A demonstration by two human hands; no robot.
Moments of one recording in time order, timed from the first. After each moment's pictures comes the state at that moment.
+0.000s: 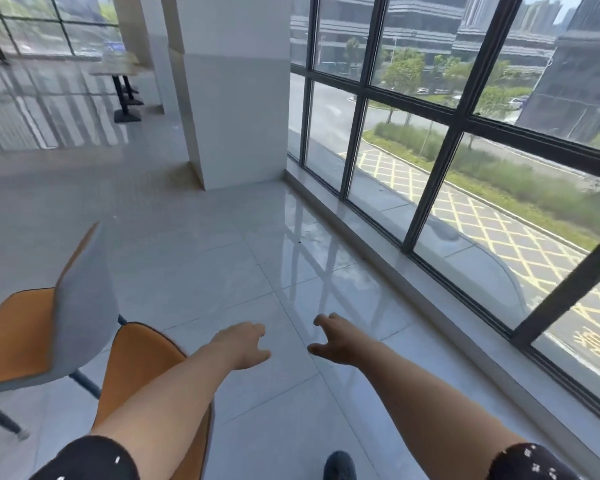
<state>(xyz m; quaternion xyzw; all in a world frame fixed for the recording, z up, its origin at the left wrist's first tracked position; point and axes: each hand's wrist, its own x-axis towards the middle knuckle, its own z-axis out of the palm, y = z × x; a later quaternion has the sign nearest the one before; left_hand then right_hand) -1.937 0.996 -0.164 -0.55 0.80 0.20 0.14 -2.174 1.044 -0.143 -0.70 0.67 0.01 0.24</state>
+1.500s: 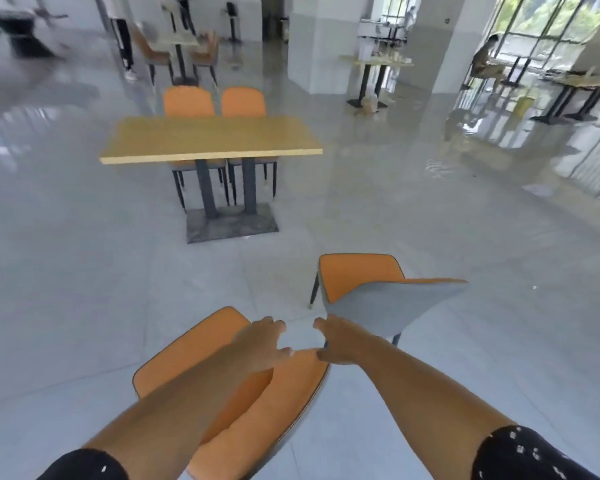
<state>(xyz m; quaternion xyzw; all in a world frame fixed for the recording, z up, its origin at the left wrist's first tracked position) -1.750 0.959 -0.182 -0.96 0.16 0.18 -0.15 -1.754 0.745 -0.159 -0.96 -0.13 0.24 0.06</state>
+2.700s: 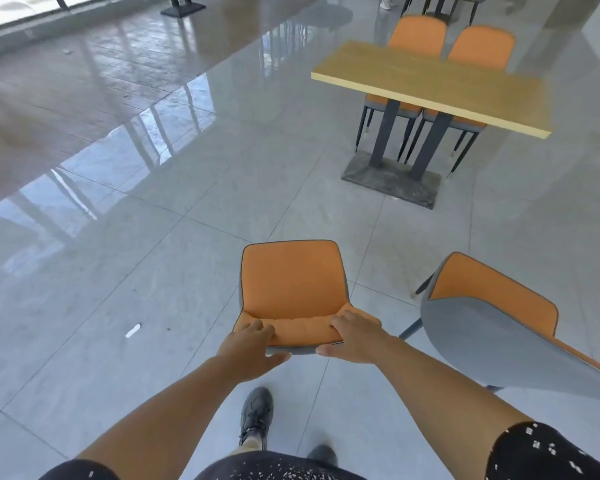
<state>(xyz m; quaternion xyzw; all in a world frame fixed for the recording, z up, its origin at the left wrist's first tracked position) -1.952 0.923 -0.250 -0.94 -0.22 0.19 -0.16 -1.756 0.748 -0.238 -0.83 -0.45 0.31 -0.06</state>
